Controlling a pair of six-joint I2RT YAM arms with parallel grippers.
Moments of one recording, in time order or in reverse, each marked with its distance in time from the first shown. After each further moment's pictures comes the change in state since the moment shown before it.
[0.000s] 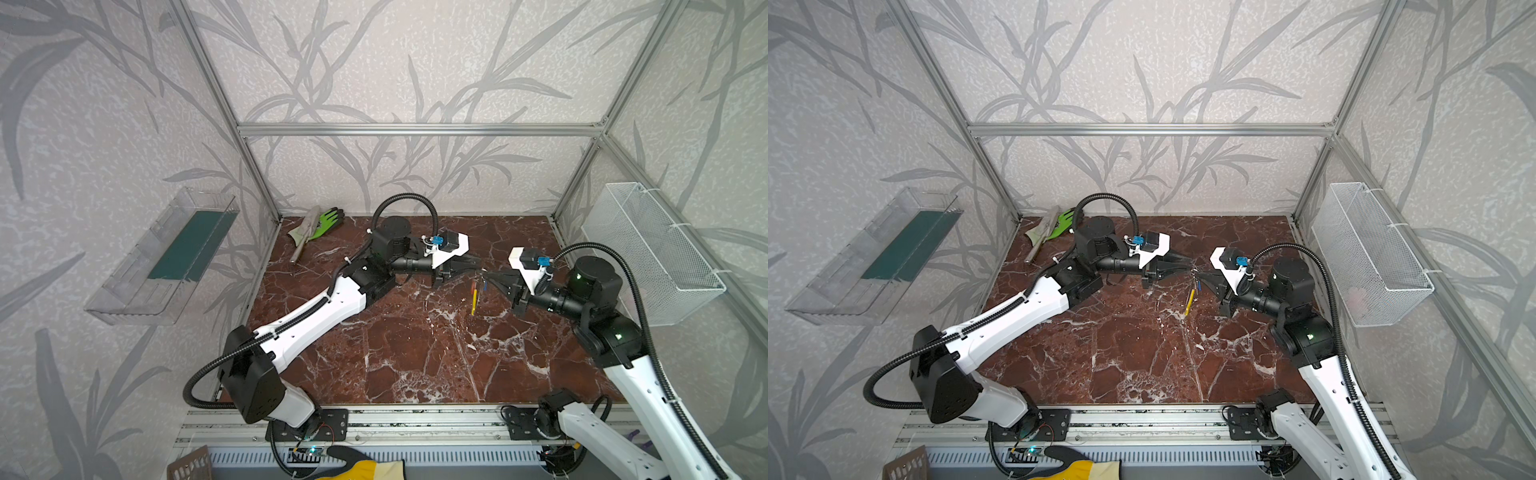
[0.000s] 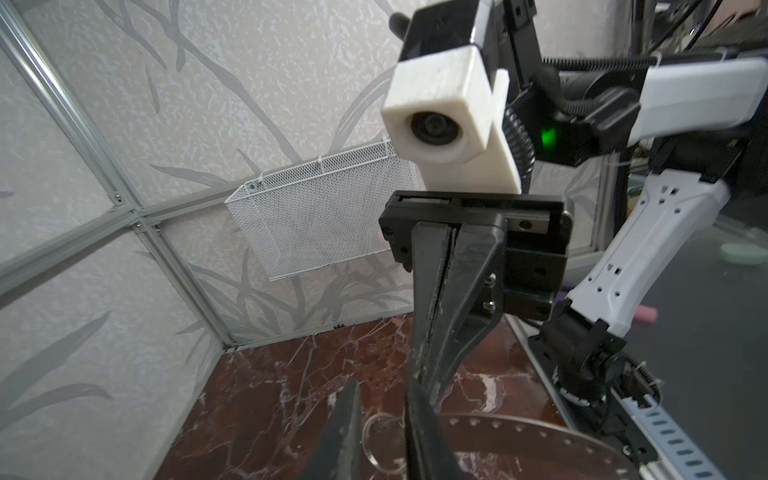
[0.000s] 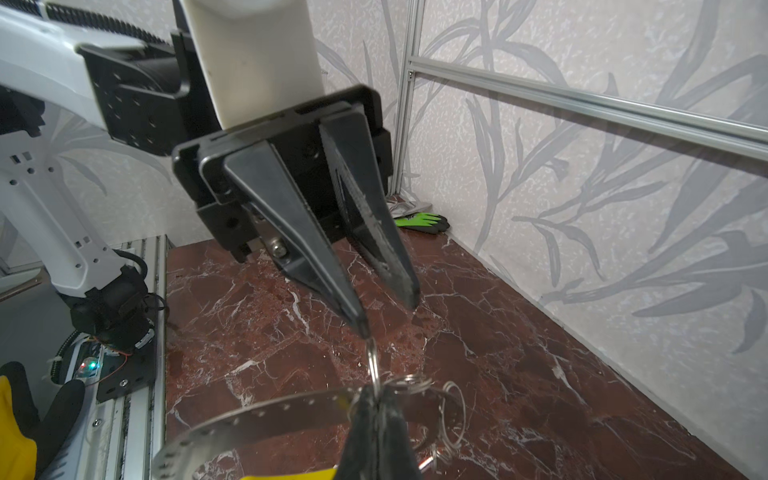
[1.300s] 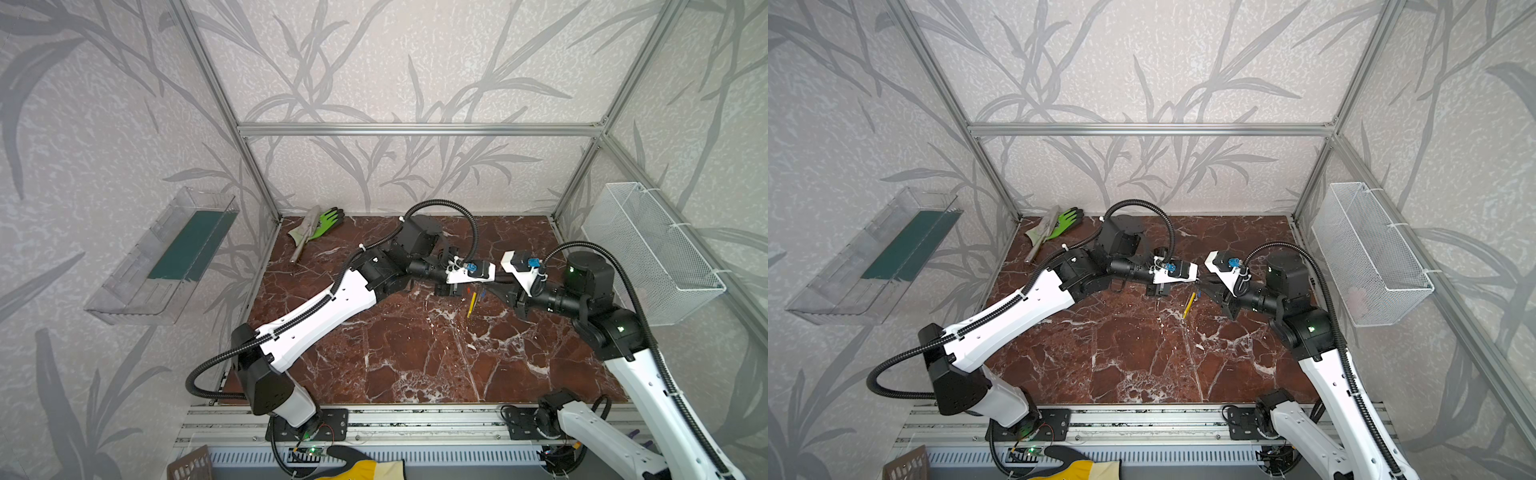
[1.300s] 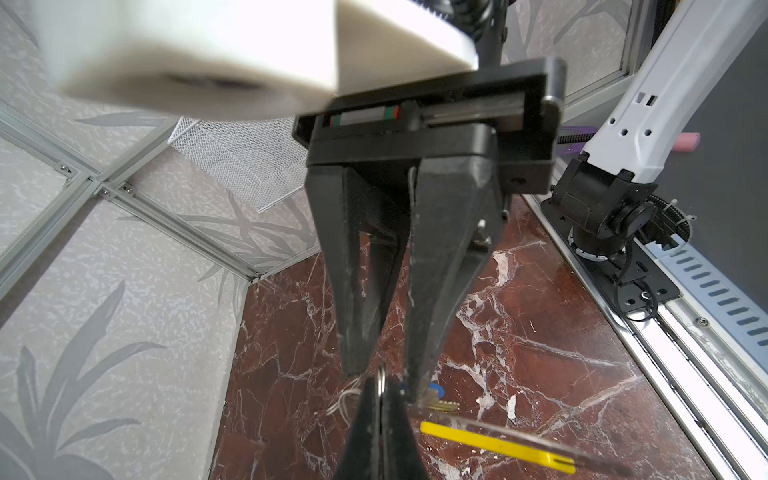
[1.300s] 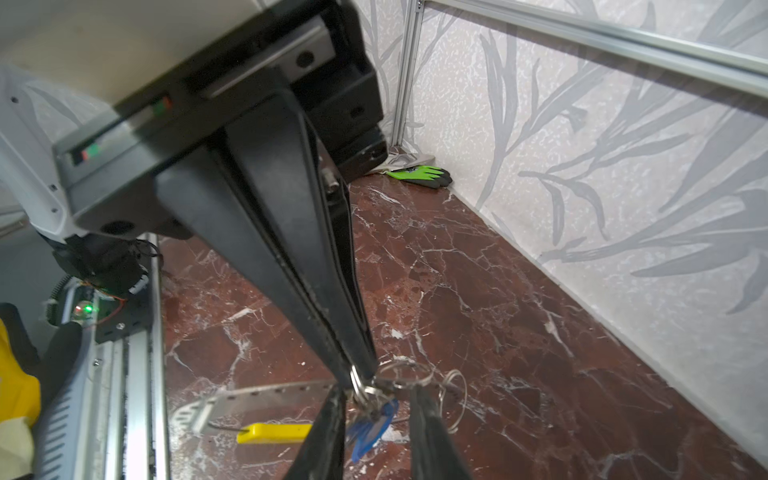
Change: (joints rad) left arm -0.100 0.072 0.225 -0.515 -0.230 0.396; right arm -0.003 0.020 0.045 -0.166 0.059 -0.119
